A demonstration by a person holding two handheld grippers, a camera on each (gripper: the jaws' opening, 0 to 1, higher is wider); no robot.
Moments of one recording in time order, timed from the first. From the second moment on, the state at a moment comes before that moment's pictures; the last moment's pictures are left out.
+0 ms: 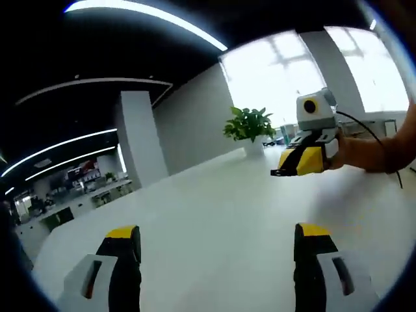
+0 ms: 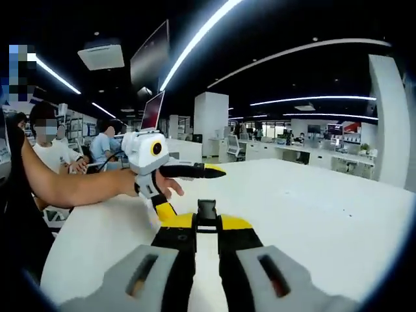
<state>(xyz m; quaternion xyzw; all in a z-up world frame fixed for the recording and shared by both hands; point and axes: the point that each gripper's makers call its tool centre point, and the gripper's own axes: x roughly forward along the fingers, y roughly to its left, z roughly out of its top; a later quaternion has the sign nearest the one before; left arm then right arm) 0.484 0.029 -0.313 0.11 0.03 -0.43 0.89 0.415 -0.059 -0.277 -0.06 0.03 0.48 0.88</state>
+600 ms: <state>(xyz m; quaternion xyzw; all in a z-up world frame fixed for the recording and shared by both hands) 0.523 0.086 -0.311 0.07 0.05 -0.29 0.95 0.458 -0.107 -0.290 -0.09 0.06 0.33 0.94</state>
